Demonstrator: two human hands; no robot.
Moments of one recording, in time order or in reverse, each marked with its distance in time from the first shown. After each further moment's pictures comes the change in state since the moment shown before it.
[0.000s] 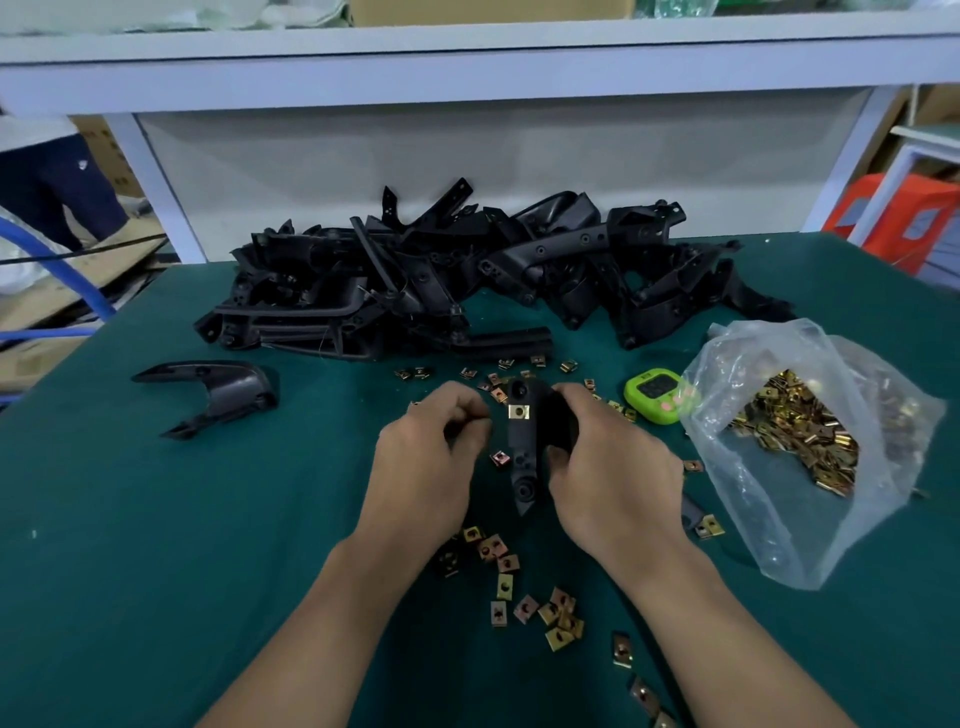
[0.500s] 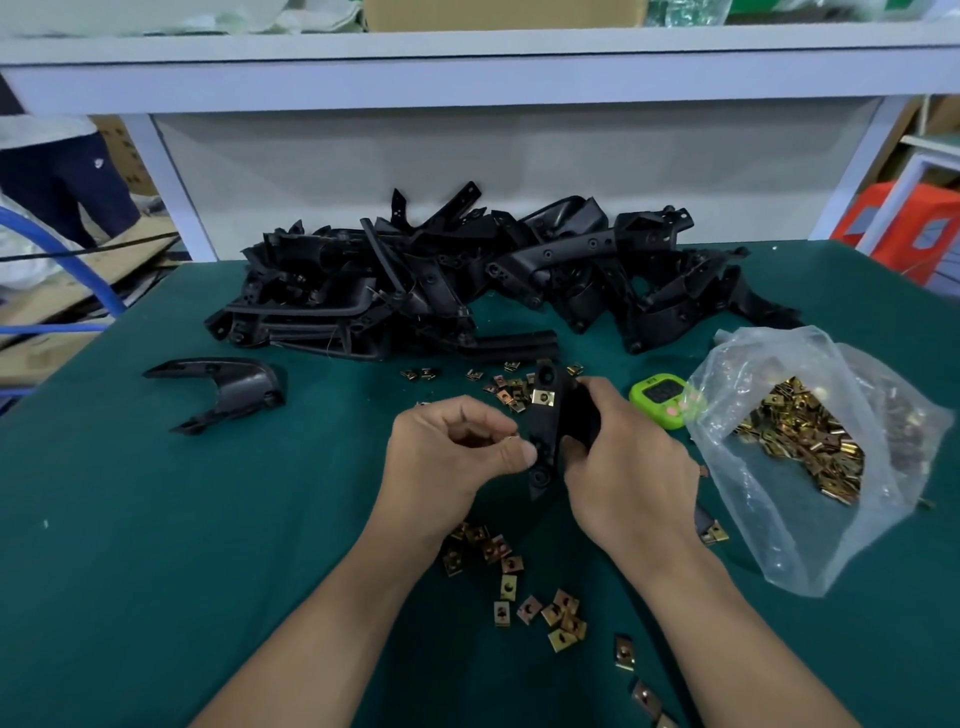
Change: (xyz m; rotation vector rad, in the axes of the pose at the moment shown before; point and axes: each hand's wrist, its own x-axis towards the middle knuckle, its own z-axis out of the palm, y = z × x) left_hand -0.005 0.014 -0.003 -0.671 -0.079 -0.151; right_hand 0.002 0.003 -0.005 0.034 0.070 0.012
